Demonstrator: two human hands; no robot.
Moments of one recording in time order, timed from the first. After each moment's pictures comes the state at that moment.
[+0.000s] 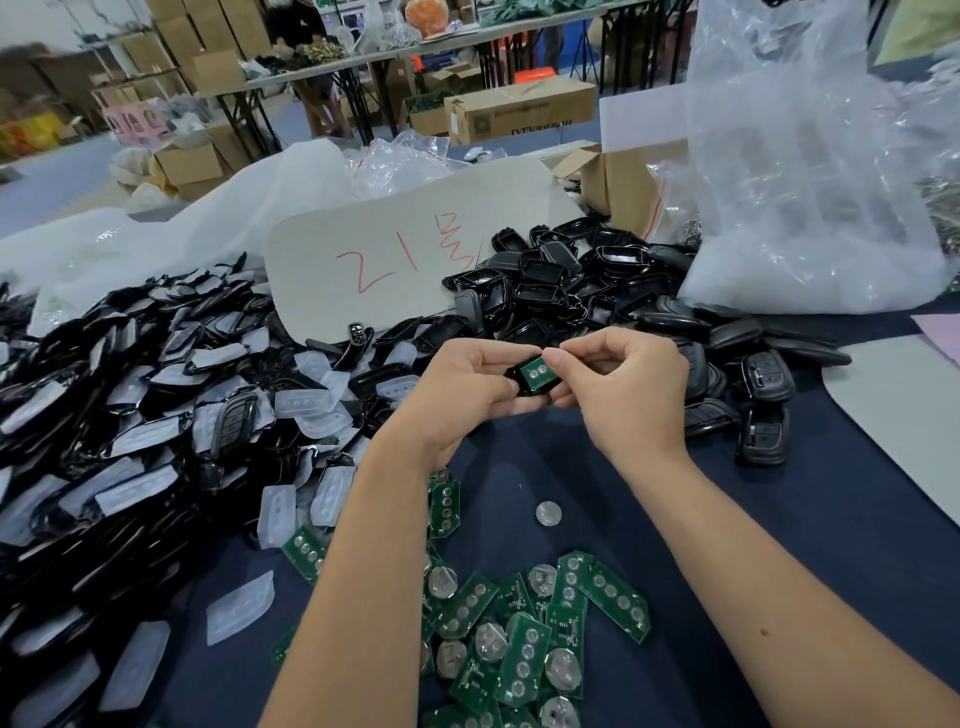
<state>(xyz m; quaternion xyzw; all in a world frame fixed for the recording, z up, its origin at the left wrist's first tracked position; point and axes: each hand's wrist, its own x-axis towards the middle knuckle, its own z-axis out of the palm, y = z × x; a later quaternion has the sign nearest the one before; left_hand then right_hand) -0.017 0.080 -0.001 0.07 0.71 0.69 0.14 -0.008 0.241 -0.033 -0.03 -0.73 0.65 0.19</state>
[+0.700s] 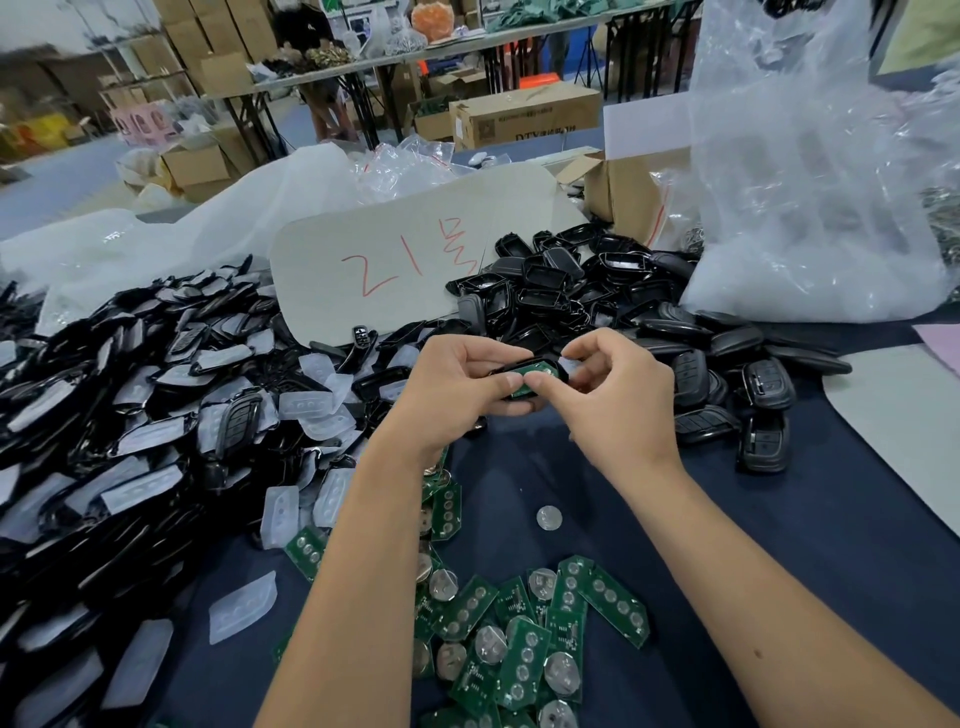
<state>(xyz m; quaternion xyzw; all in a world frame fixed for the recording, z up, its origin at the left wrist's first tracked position) -0.023 0.068 -0.005 0.08 0.74 0.66 0.07 -0.004 0.238 -0.034 -0.02 -0.81 0.54 0.21</state>
